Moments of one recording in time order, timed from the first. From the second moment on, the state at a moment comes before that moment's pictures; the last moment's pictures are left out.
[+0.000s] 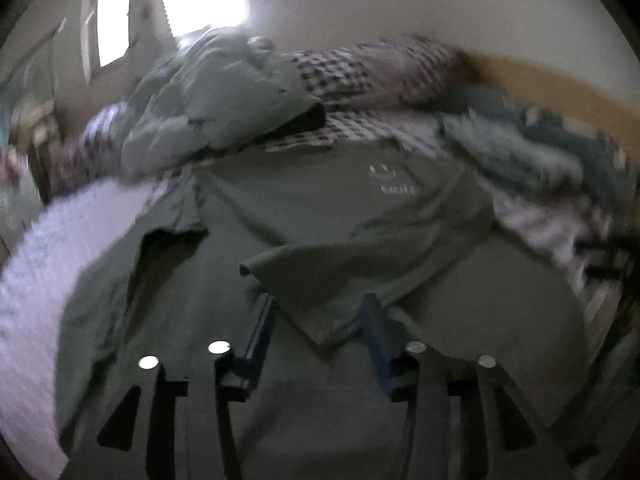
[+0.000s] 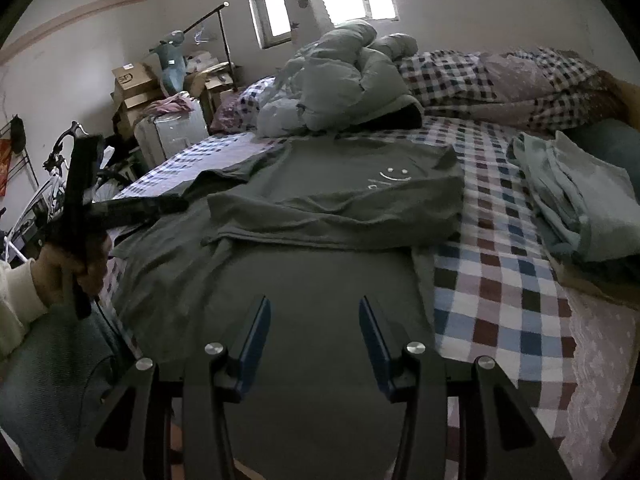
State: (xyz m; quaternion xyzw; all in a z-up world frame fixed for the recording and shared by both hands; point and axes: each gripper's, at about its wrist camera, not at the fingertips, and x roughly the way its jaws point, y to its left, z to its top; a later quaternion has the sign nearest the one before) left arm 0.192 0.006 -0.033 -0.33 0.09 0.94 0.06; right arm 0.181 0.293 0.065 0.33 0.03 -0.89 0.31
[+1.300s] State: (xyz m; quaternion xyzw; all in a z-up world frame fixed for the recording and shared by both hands) left arm 0.157 0.070 0.159 -0.26 -0.04 0.92 0.29; right arm 0.150 0.319 0.062 0.34 -0.03 -0.91 0.24
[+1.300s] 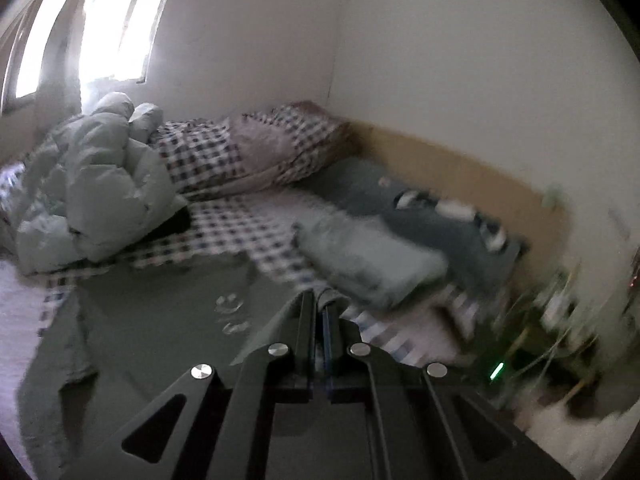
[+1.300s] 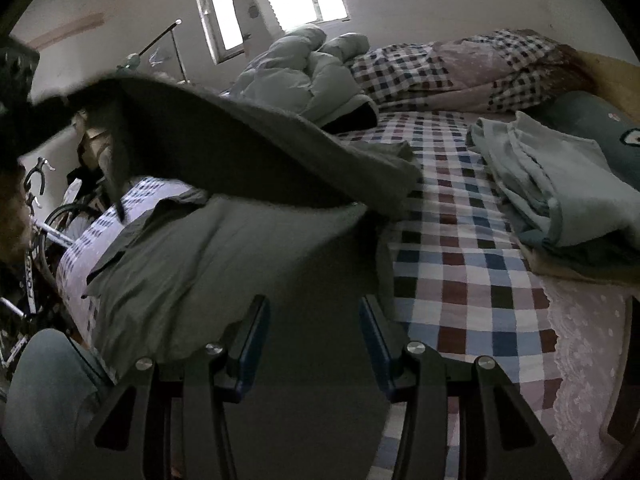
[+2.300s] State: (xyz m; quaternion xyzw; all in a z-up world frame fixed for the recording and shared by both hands) left arm 0.034 0.053 0.242 -0.17 0.05 0.98 0.10; right arm 0.034 0.319 0.066 0.36 -0.06 -0.91 0.21
